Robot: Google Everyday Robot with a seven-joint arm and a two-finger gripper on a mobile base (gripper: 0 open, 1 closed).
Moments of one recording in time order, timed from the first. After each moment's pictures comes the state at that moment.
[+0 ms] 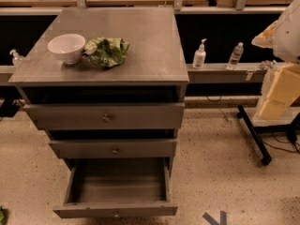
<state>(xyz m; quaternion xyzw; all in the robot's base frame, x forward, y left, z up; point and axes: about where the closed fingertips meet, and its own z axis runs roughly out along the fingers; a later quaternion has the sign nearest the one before) 0.438 -0.214 0.986 -0.60 0.78 -0.05 0.17</state>
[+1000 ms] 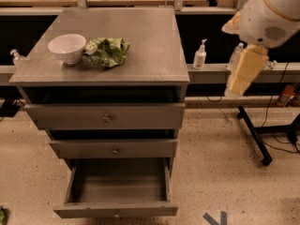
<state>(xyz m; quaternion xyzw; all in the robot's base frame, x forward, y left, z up) 0.514 -0.187 0.975 -0.64 0.74 -0.03 0.20</state>
